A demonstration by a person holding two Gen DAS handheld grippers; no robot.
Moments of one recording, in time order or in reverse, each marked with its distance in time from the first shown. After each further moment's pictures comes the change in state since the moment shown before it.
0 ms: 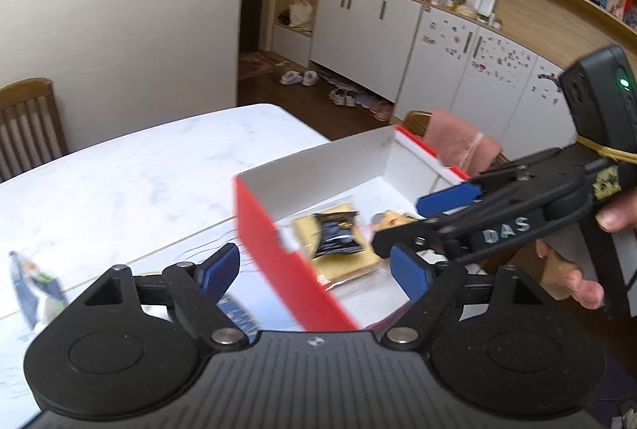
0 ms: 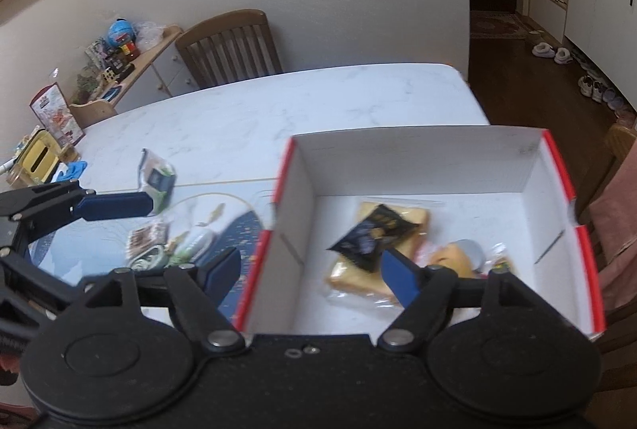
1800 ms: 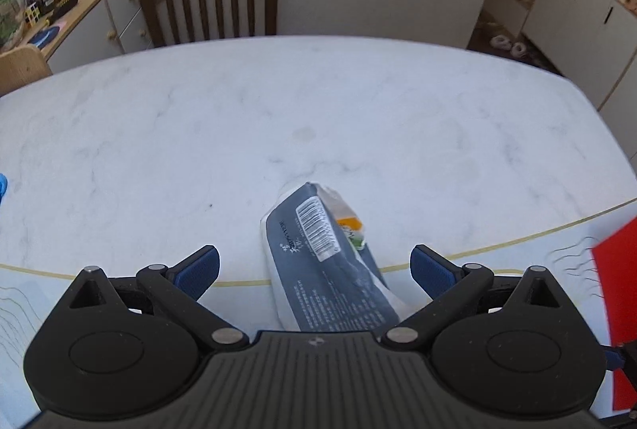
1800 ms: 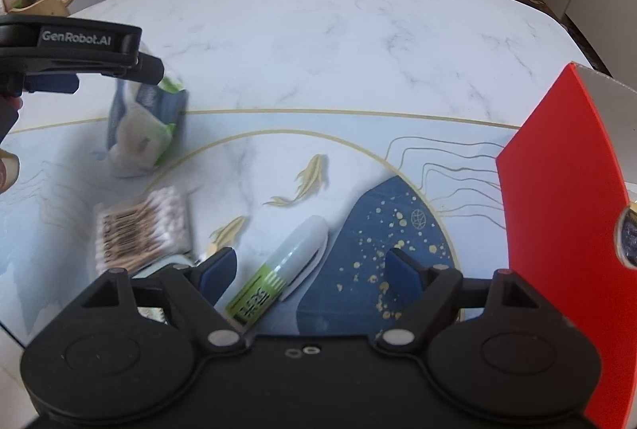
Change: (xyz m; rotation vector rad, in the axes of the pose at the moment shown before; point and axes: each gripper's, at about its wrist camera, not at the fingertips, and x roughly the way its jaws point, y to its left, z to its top) left arm 0.079 0.294 -0.038 -0.372 0.228 0.440; right arm 0.216 0.165 0.000 -0.049 0.225 -0.220
